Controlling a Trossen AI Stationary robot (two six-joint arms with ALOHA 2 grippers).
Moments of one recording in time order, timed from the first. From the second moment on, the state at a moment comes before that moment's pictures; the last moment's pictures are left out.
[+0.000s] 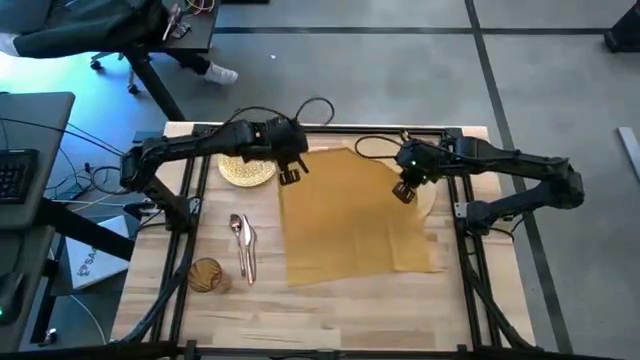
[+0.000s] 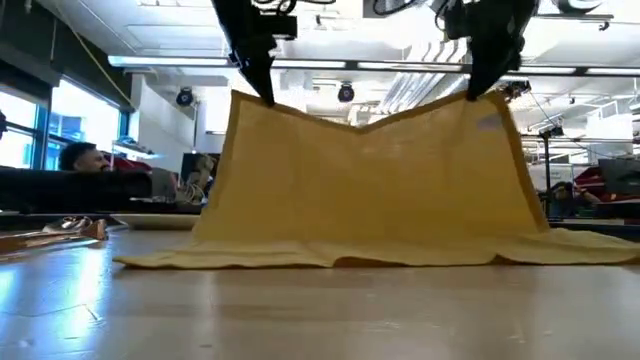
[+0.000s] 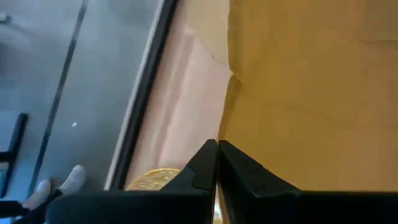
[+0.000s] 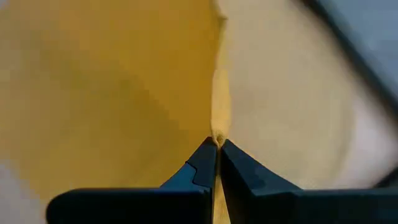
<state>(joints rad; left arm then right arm) 0.33 1.59 1.51 -0.94 -0.36 0.20 -0.25 1.22 1.19 -1.09 0.26 0.27</state>
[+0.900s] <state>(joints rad) 0.10 1.61 1.35 -0.95 -0.17 0.00 -0.14 1.34 1.04 -1.10 0.05 0.17</state>
